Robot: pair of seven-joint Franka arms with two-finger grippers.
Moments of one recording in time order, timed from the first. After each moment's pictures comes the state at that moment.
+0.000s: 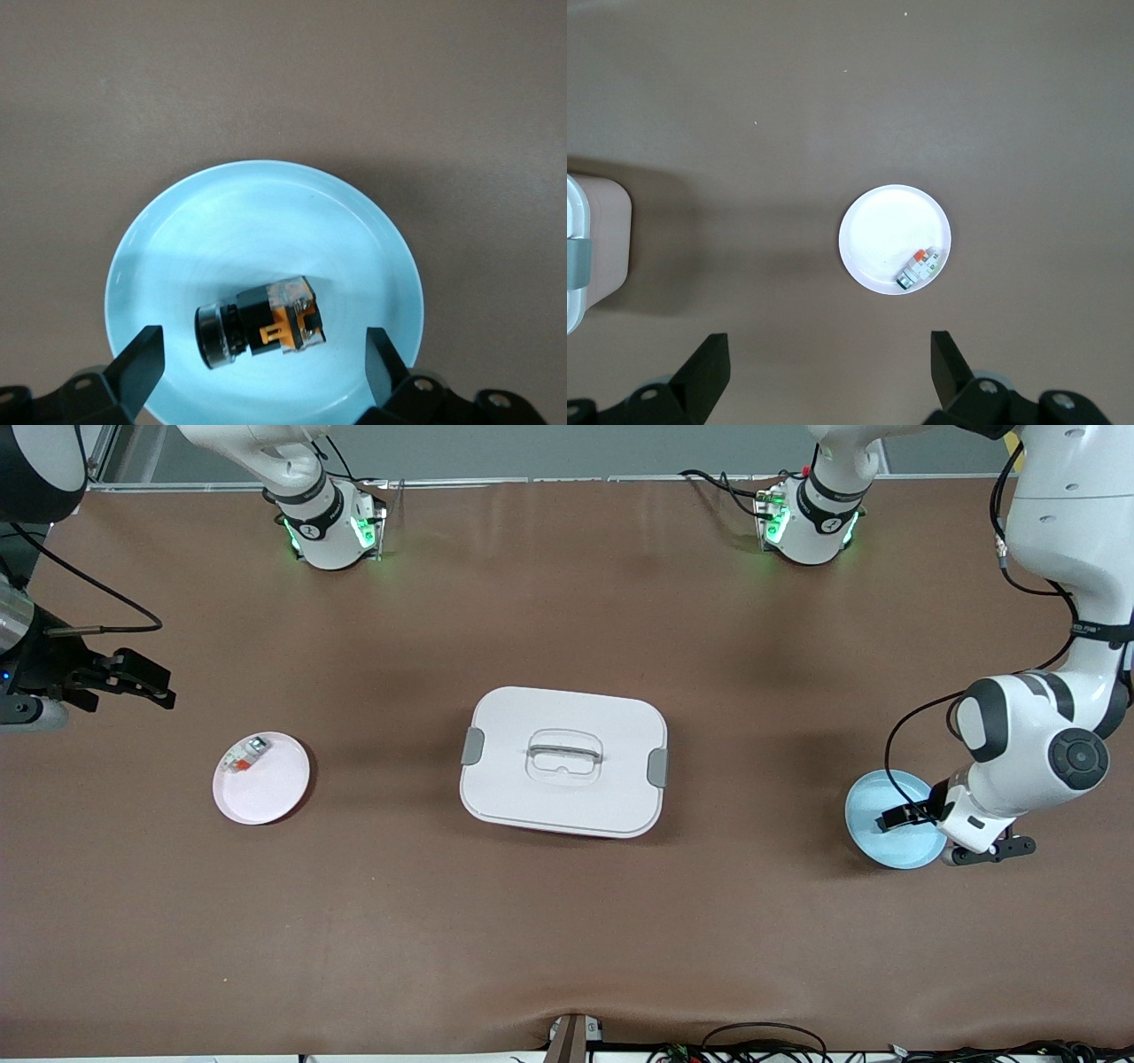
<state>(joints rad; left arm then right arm) 0.15 0.57 -0.07 -1.80 0.05 2.37 -0.10 0.12 0.08 -0.10 -1.54 0.01 1.62 -0.01</state>
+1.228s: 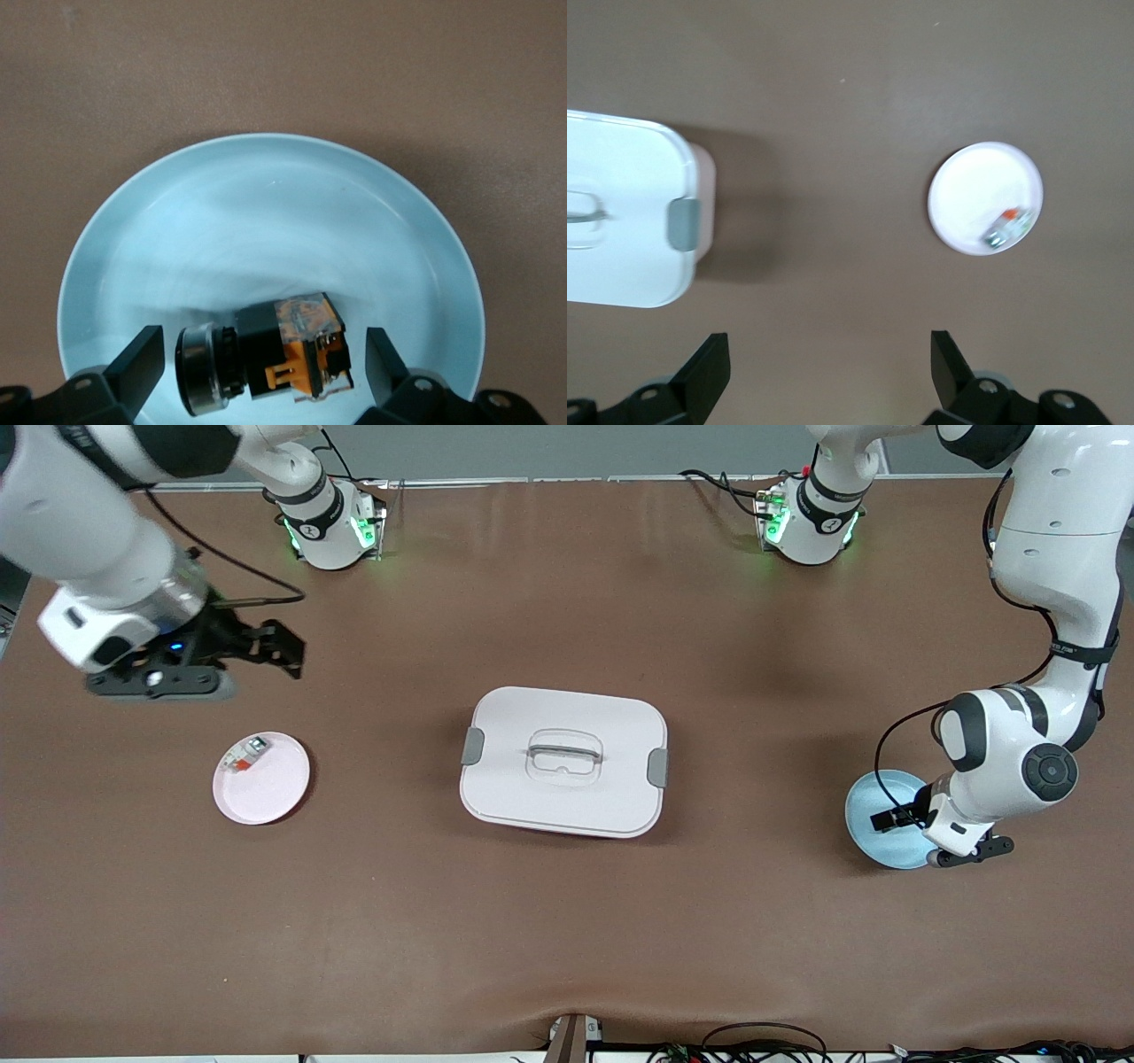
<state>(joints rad) 0.16 0.64 -0.06 -1.80 0.05 2.41 -0.15 0.41 0.08 -0.08 -1.53 0.01 1.55 0.34</state>
